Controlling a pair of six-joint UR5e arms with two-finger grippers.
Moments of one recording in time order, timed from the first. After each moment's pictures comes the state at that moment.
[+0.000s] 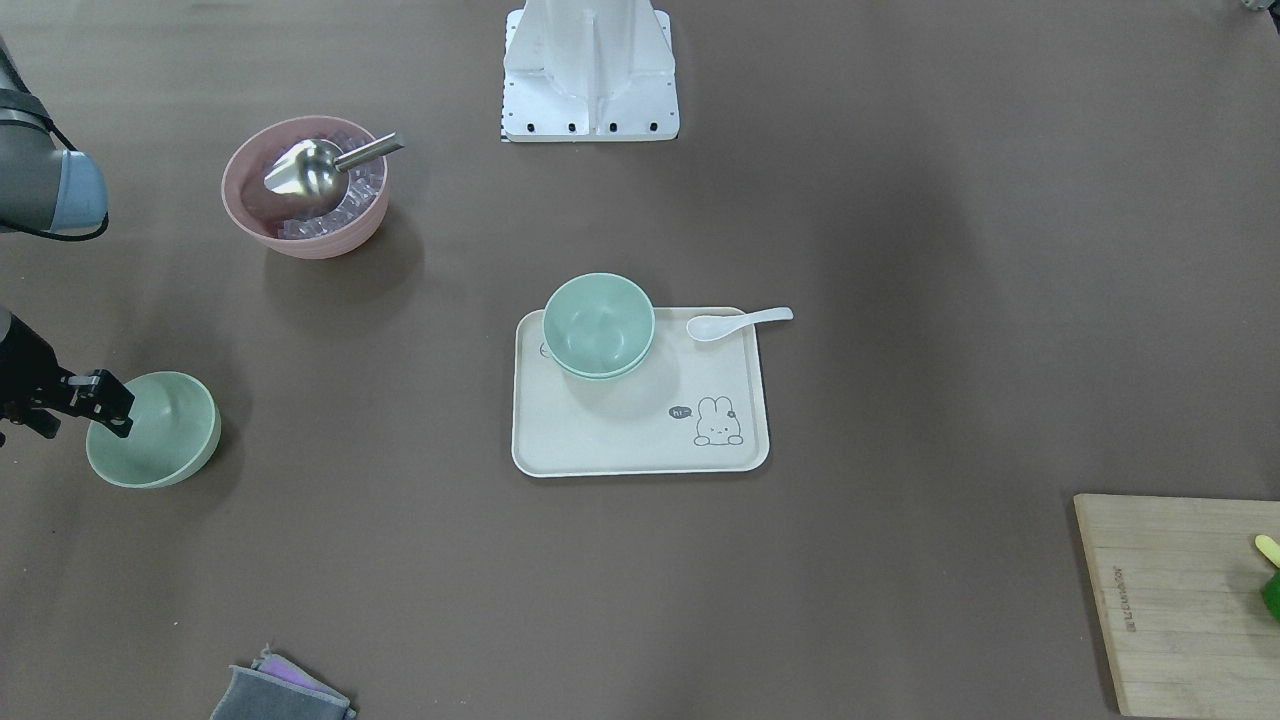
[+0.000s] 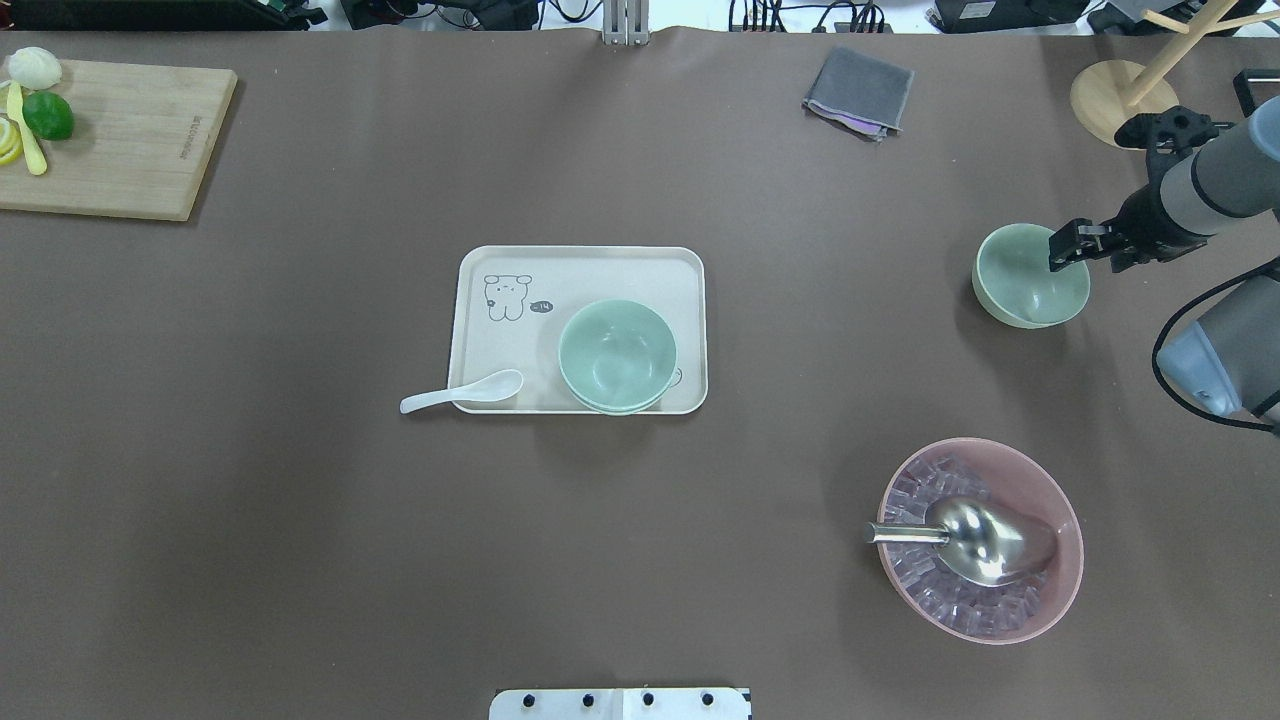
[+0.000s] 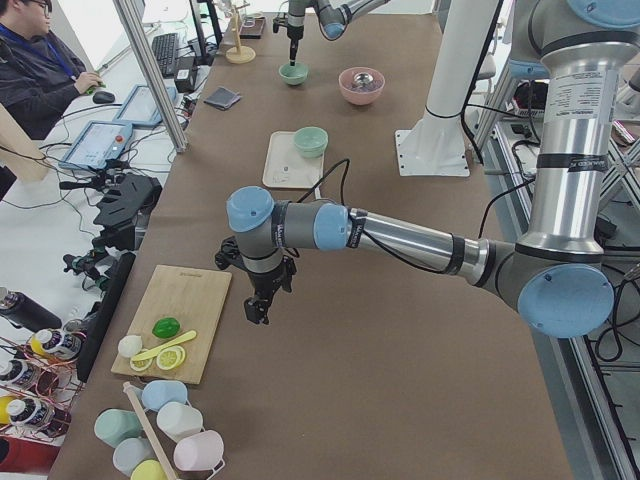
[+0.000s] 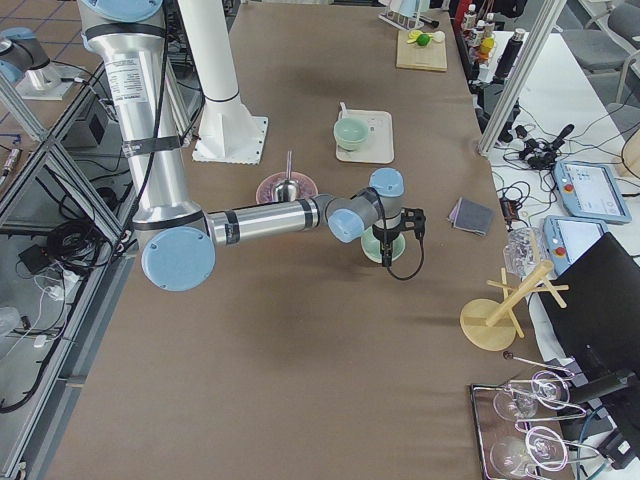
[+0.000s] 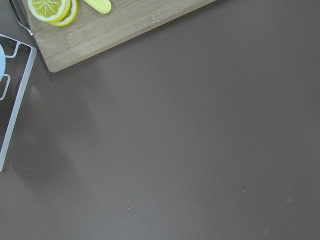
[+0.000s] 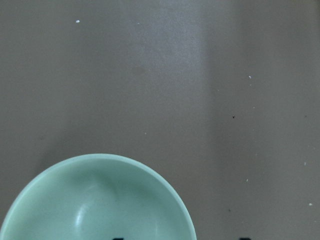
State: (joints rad) left arm -1.50 -1.61 -1.77 -1.35 -2.26 0.41; right arm 1.05 -1.40 1.53 -1.12 2.11 0.77
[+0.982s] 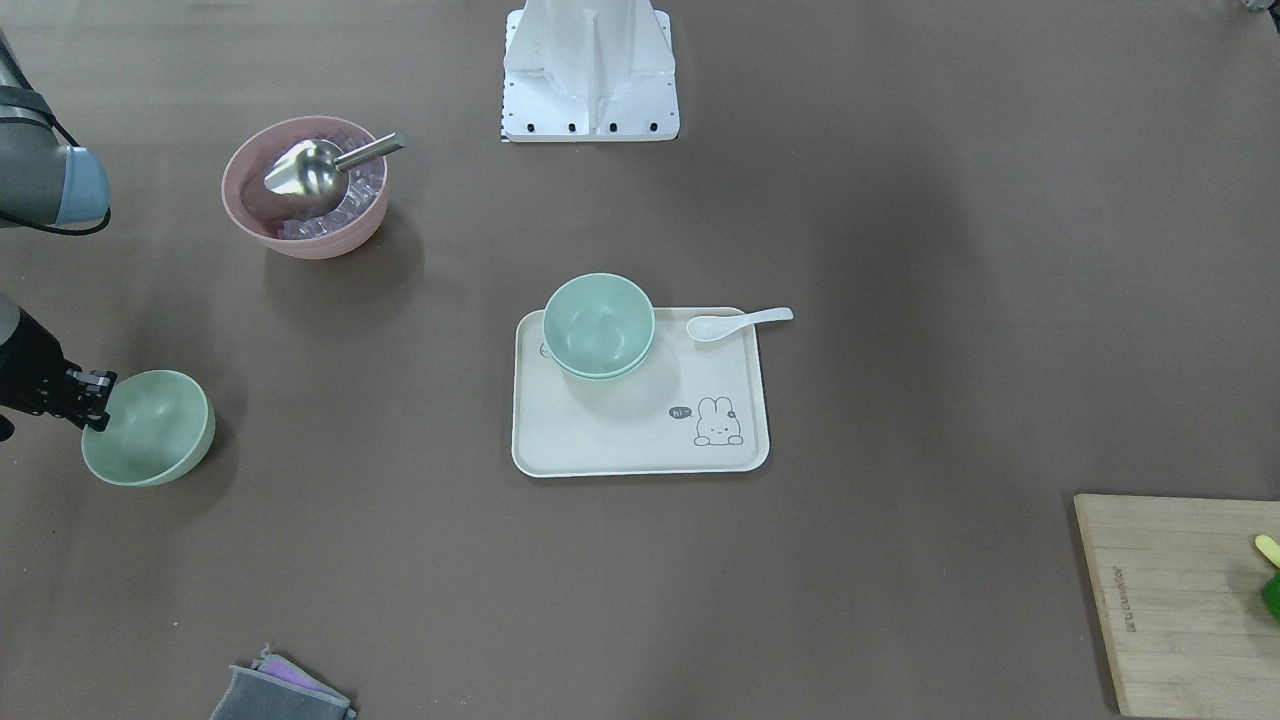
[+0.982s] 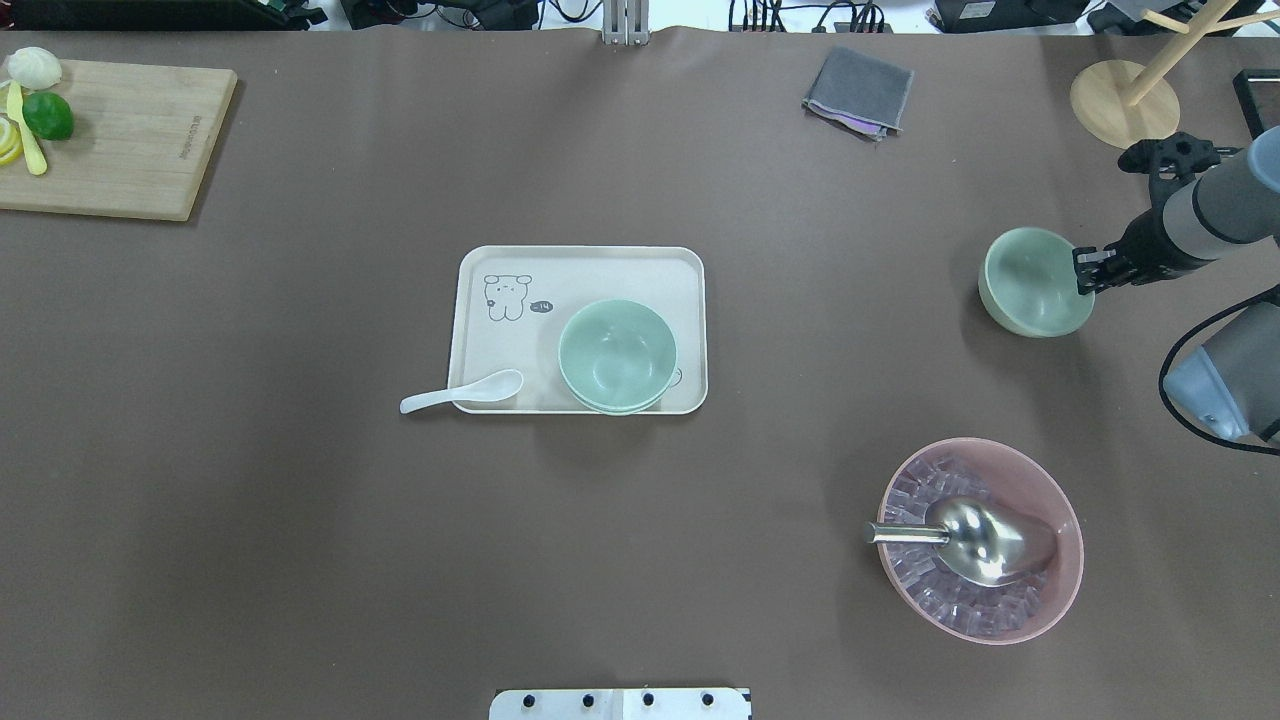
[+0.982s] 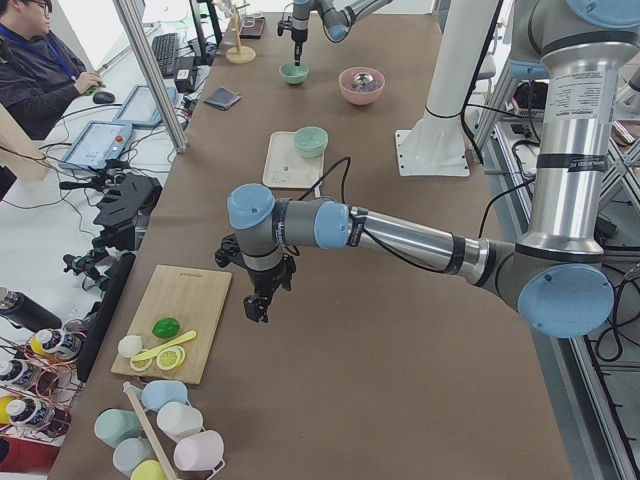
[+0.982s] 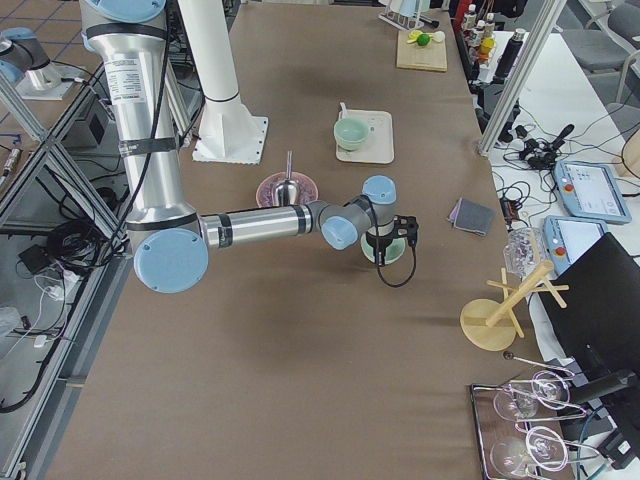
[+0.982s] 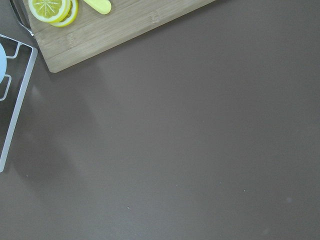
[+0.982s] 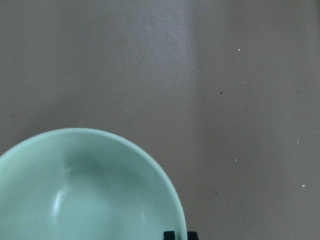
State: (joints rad) left arm -1.50 -1.60 -1.78 -1.35 -2.26 0.41; right arm 1.03 -1.43 1.53 -1.10 2.10 0.78
